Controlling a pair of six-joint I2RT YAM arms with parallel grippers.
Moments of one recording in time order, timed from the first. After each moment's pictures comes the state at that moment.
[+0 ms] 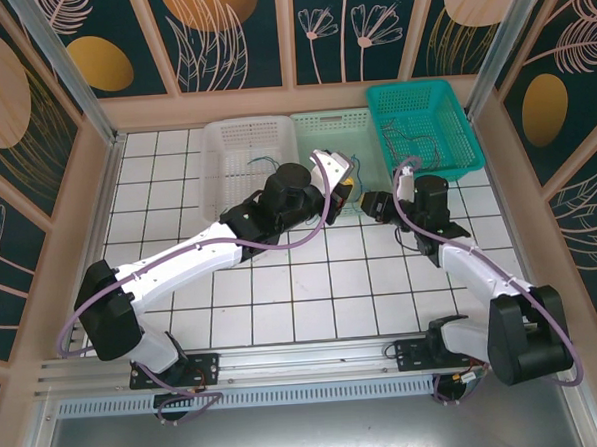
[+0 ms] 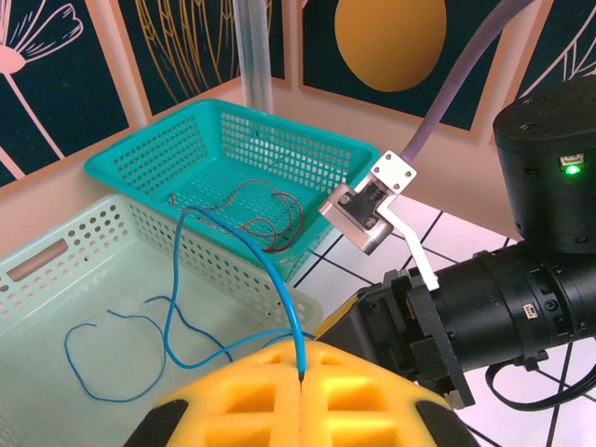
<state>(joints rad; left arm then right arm) -0.97 1.56 1.30 -0.01 -0.03 -0.03 0.20 1.18 0.58 0.14 -0.52 0.55</state>
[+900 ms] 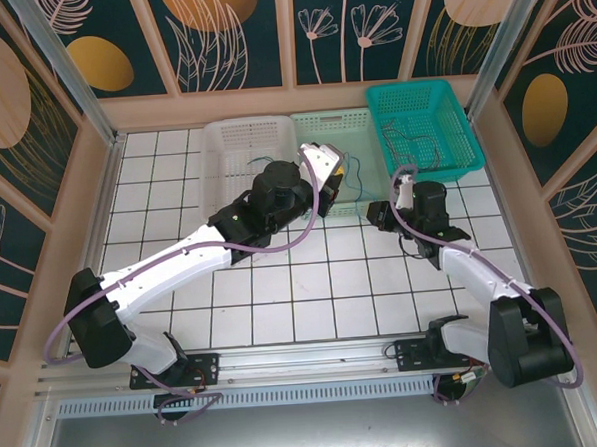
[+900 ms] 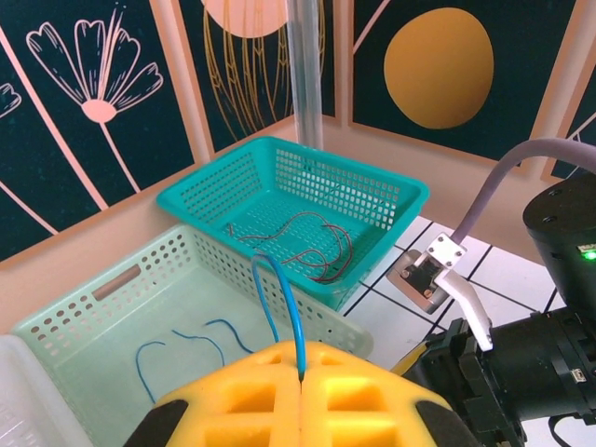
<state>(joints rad) -0.97 1.49 1.30 -0.01 -0.14 0.01 0.20 1.16 0.56 0.01 -0.40 0.44</state>
